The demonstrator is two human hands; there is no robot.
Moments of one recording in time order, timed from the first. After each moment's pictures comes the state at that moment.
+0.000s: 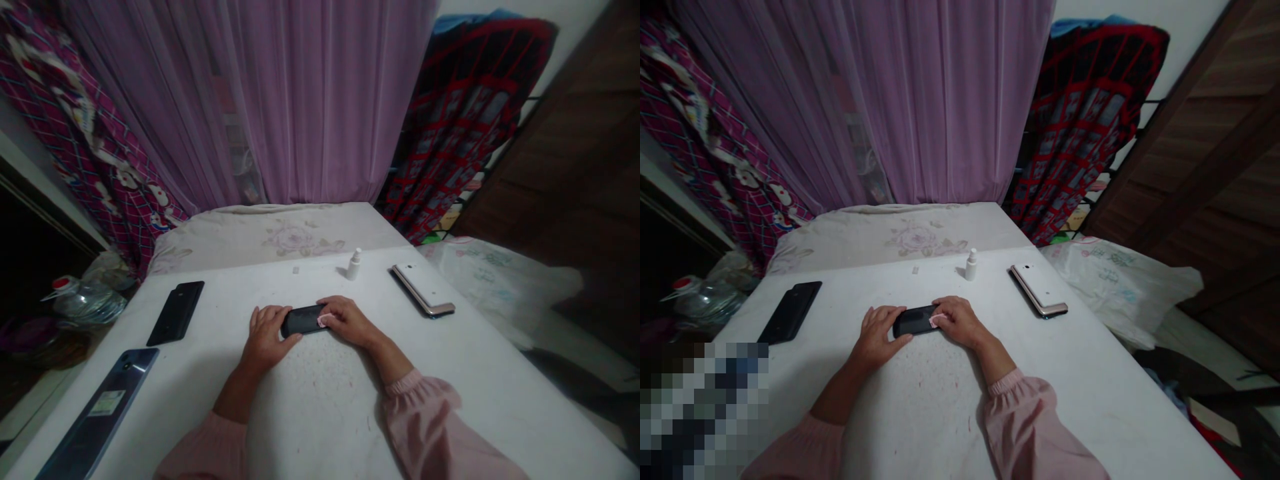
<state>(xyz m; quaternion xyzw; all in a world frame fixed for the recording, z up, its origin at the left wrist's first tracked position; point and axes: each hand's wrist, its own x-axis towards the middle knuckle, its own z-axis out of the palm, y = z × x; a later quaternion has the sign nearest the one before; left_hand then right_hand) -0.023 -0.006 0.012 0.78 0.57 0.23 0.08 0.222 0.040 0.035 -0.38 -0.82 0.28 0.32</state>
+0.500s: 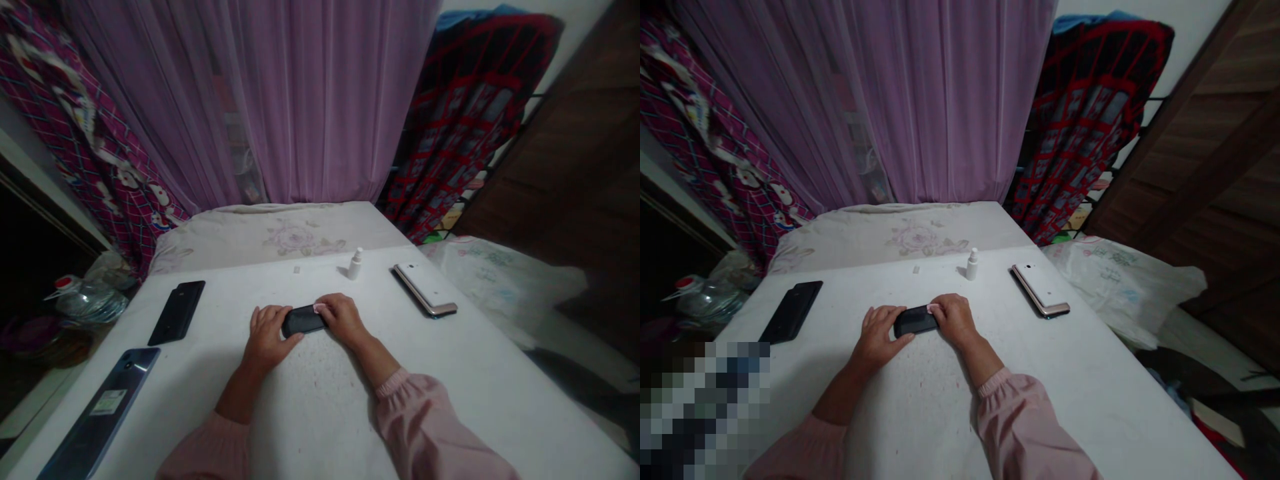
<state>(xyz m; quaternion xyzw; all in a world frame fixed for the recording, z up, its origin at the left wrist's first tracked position) -0.021 -0.006 0.012 0.77 0.58 0.23 0.07 0.200 0.042 0.031 -0.50 -0.78 0.20 0.32</state>
